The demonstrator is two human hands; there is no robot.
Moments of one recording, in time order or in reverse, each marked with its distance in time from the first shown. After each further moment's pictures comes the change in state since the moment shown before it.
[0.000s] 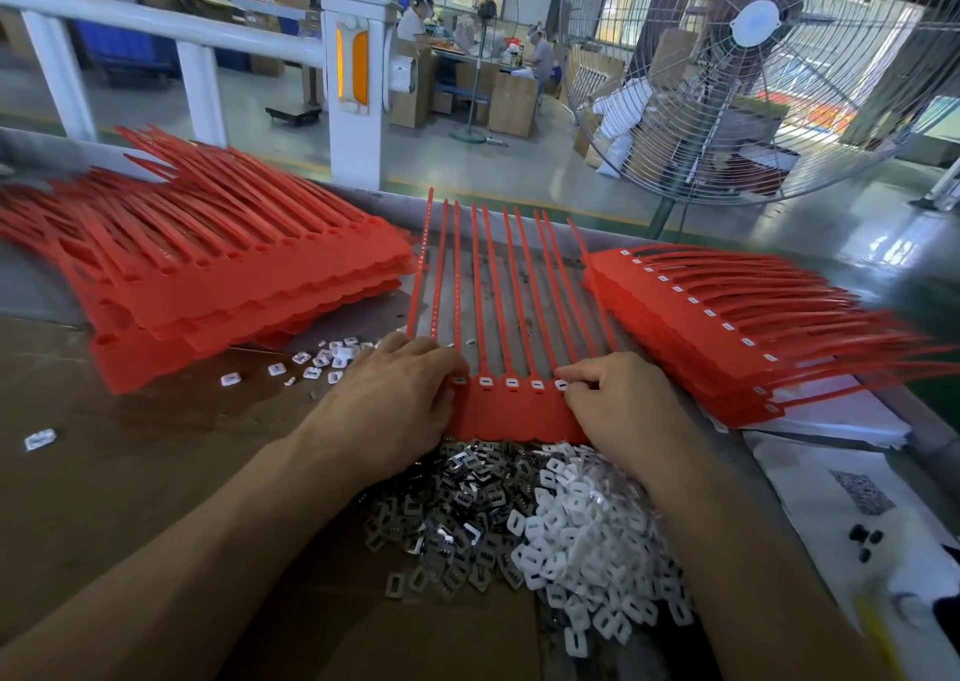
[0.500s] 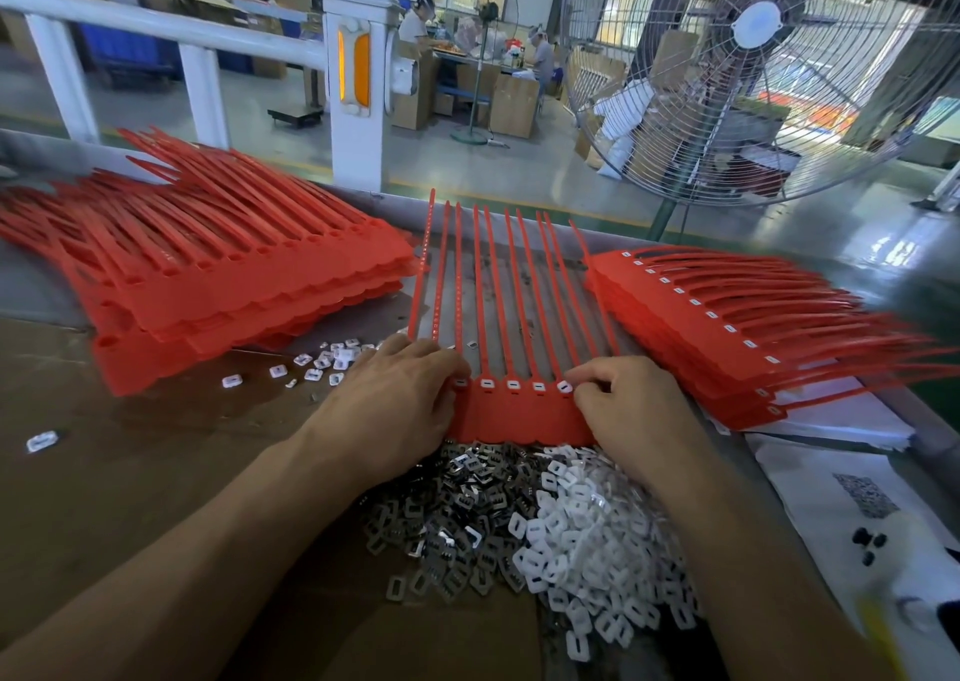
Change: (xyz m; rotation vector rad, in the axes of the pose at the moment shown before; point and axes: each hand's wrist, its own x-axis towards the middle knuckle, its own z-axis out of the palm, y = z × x) left_hand 0.000 0.001 -0.001 0.008 -0.005 -0.002; right_hand -0.006 -0.001 -0.008 0.037 0.023 0.042
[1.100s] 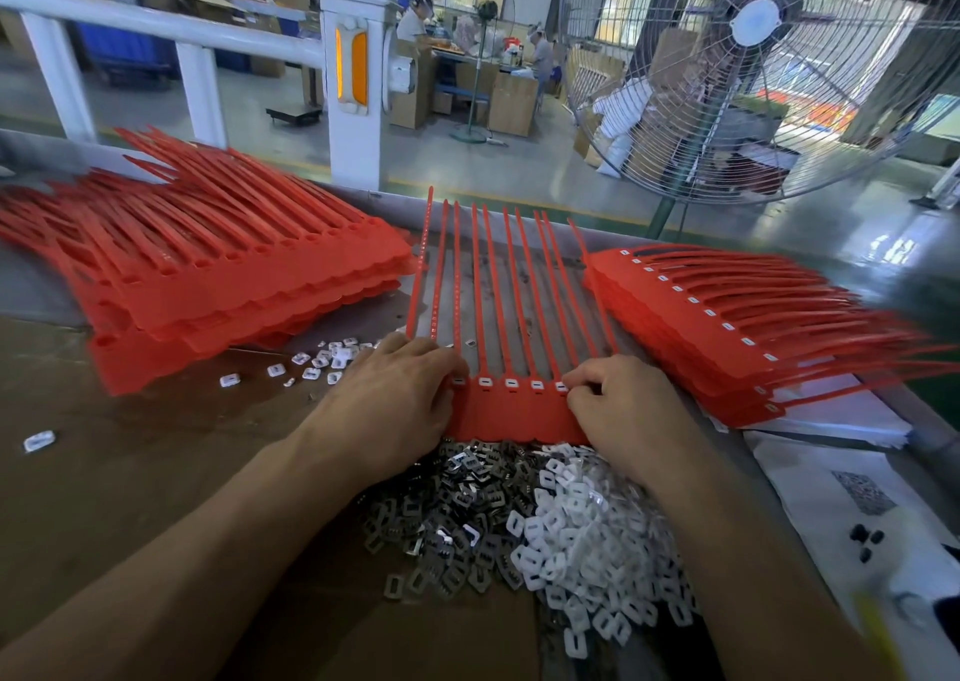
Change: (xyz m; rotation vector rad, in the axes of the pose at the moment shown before) left_hand 0.001 -0.004 0.003 -0.001 0.007 0.011; right_hand -0.004 -0.007 0.001 -0.099 -0.029 -0.029
